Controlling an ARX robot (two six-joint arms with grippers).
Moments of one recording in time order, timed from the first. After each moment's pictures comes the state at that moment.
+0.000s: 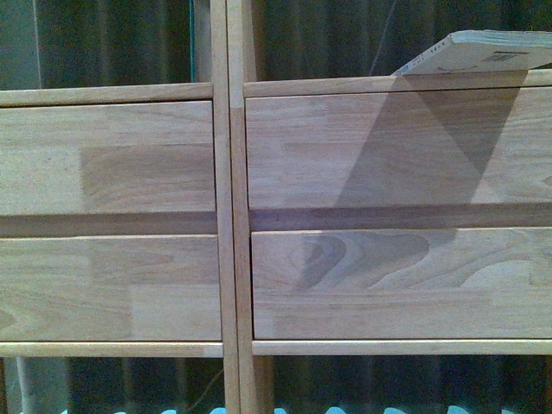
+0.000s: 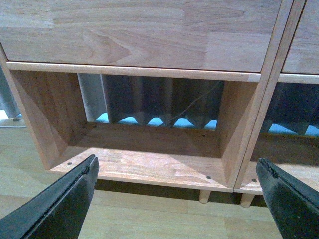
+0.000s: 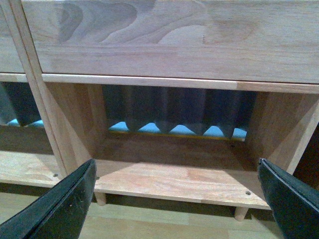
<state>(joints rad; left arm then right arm) 0.00 0.00 0.01 0.00 0.00 0.00 0.00 0.00 0.01 0.00 0.00 0.00</state>
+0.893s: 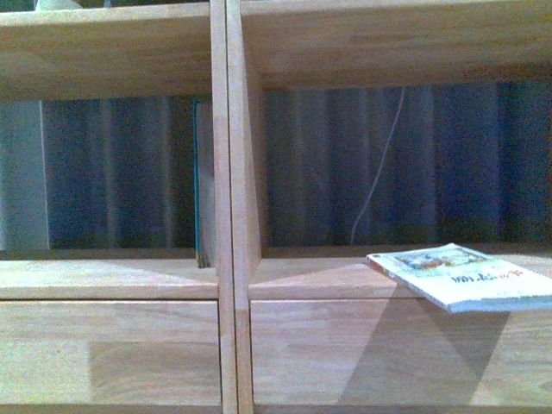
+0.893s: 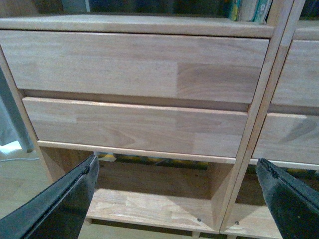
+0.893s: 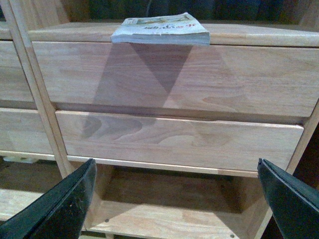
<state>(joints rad) 0.00 0.00 0.01 0.00 0.00 0.00 0.00 0.00 0.01 0.00 0.00 0.00</state>
